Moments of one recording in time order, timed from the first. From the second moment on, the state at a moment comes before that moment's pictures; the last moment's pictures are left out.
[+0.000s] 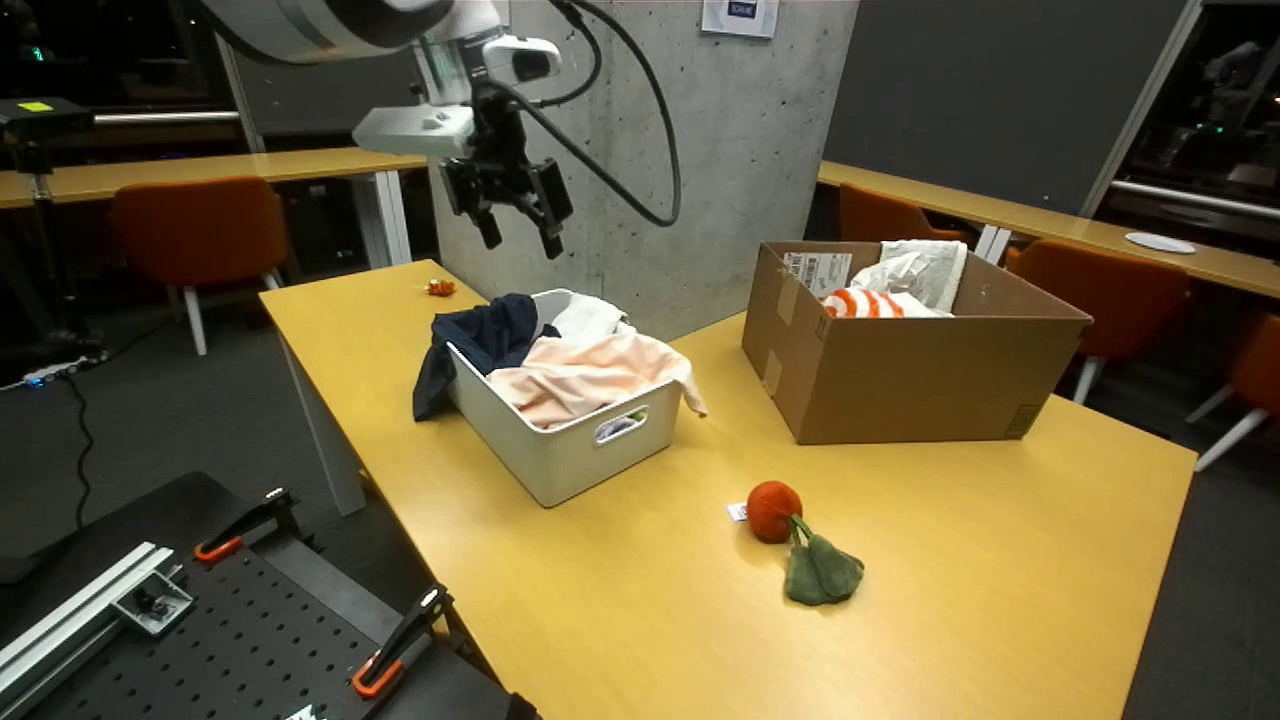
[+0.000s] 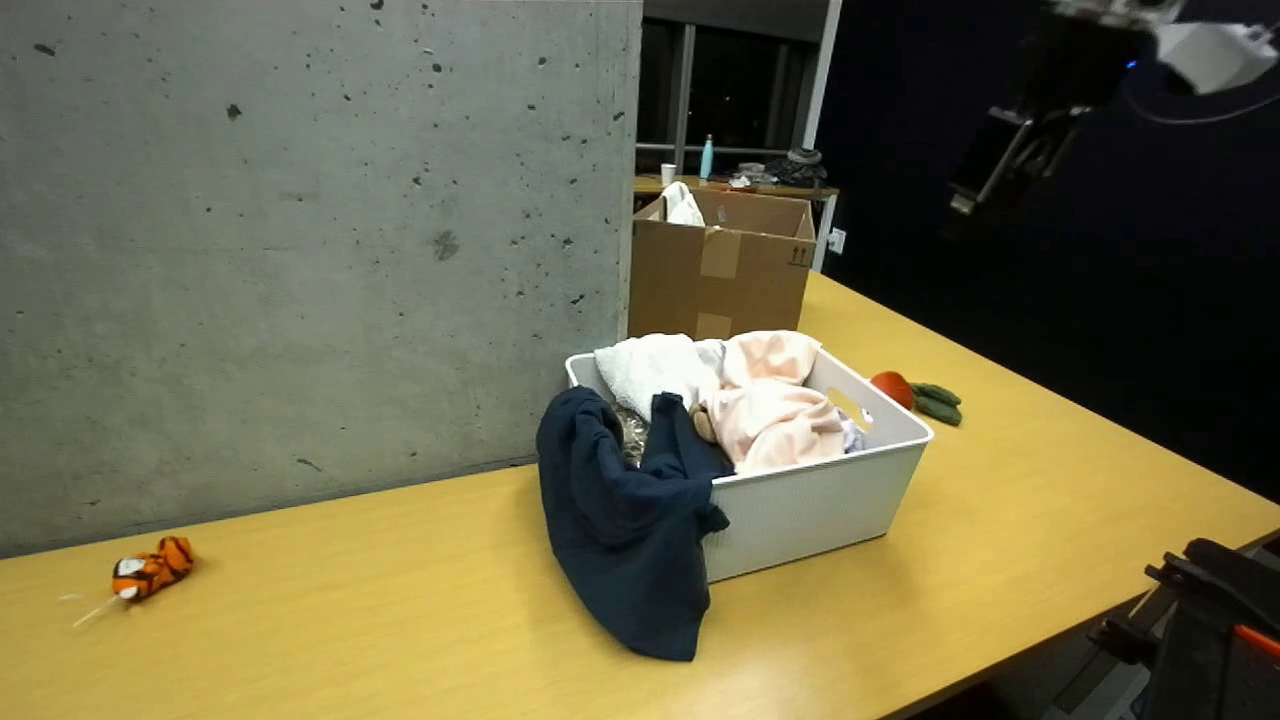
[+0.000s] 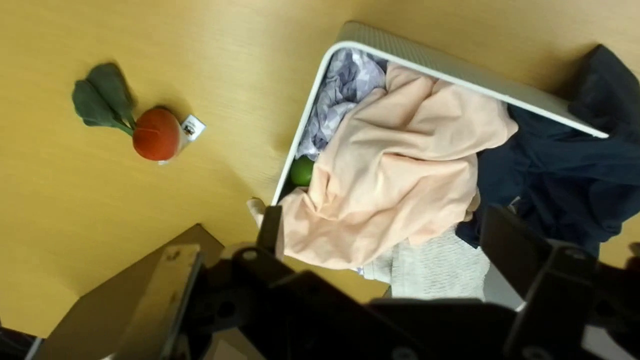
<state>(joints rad) -0.07 0.04 0.05 -2.11 -0.18 2.40 0.06</state>
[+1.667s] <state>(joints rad) 0.07 1.19 0.09 -0.90 -0.14 2.01 -0.44</state>
